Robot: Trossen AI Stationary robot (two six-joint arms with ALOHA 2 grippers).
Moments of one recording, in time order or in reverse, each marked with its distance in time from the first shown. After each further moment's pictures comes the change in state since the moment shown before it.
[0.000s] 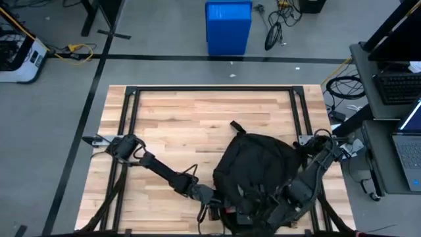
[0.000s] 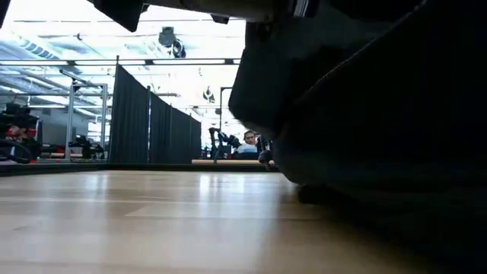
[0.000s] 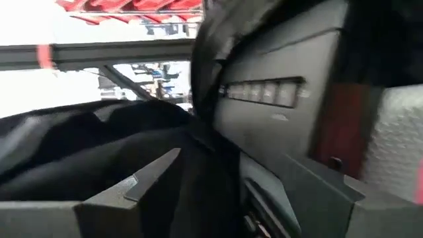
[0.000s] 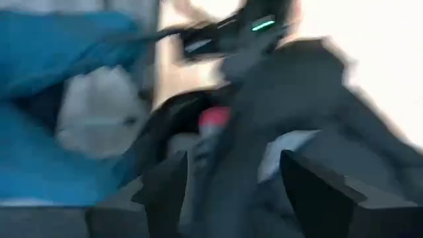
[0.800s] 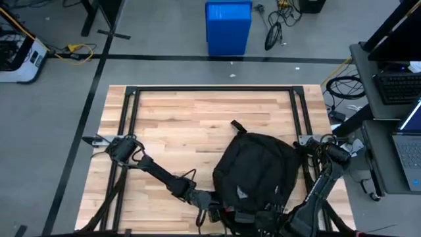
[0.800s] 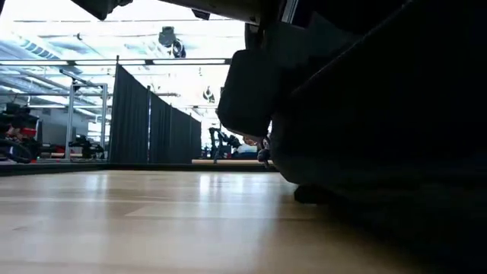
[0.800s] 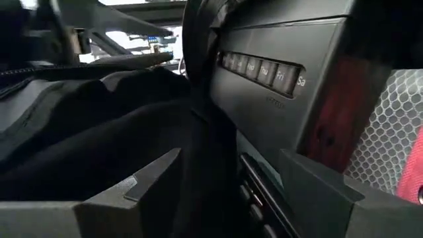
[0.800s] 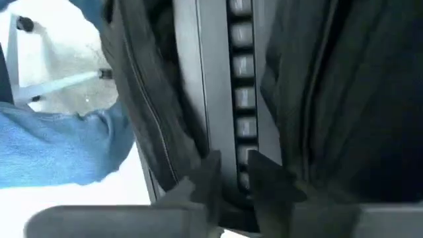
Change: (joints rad) left arm -0.038 0.002 -0.001 0.002 -0.180 -0.001; right arm 0.156 0.003 -0.489 0.147 -0.036 0.493
